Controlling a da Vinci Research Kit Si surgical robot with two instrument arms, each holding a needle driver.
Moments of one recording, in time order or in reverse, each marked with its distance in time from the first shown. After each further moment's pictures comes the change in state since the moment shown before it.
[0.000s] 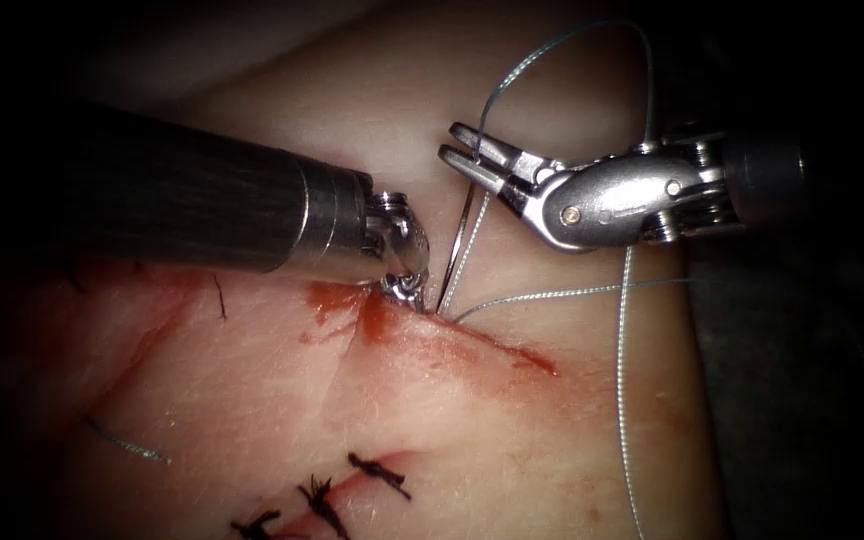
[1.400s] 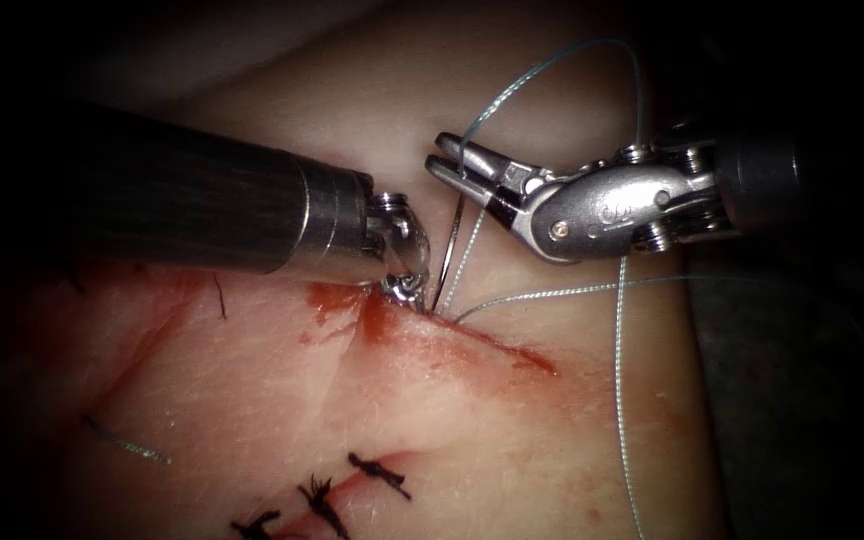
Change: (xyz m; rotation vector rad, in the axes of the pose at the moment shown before) right arm 0.001 -0.001 0.000 0.025 0.030 -0.100; left arm 0.000 0.000 0.000 0.000 0.001 0.000
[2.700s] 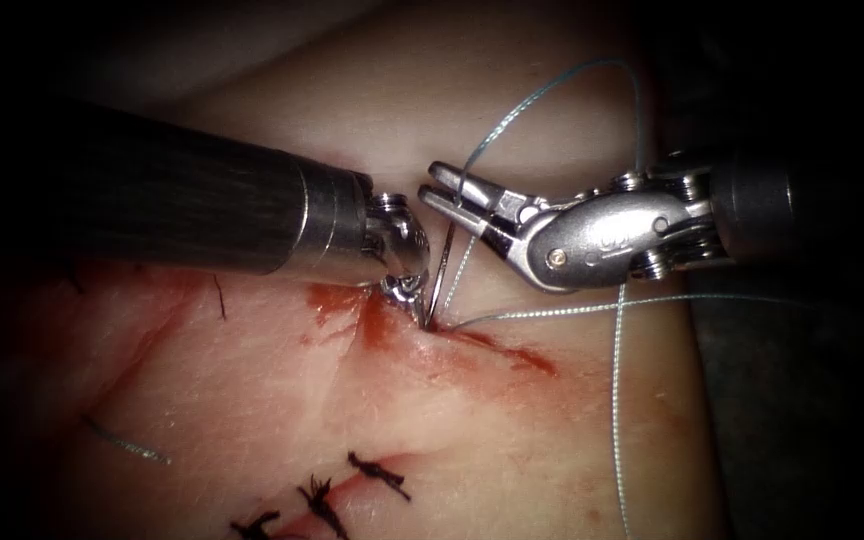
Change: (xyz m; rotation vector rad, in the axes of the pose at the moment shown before) right arm 0.002 -0.001 0.000 0.000 -0.005 0.133; left arm 0.000 0.000 0.000 -0.003 -0.001 0.001
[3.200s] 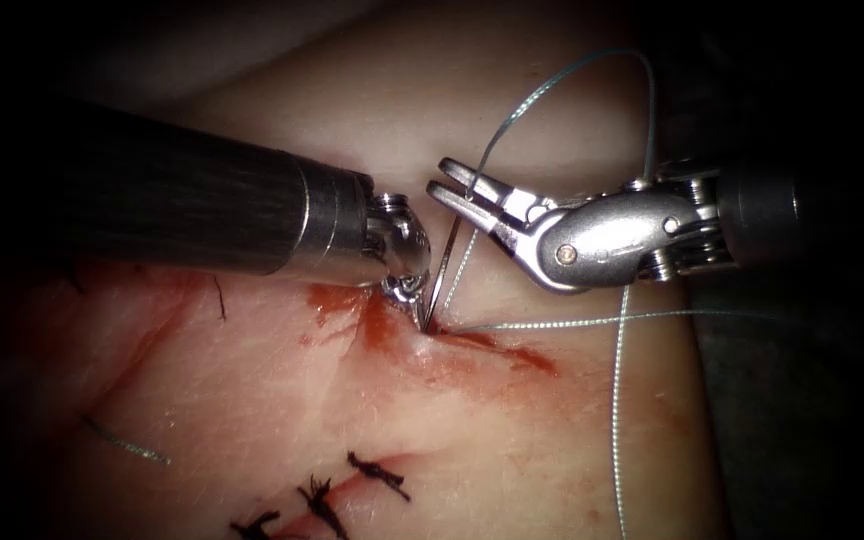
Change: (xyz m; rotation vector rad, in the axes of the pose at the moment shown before) right arm 0.000 0.000 0.000 -0.035 -0.019 0.114; left arm 0.000 0.000 0.000 0.001 0.001 0.000
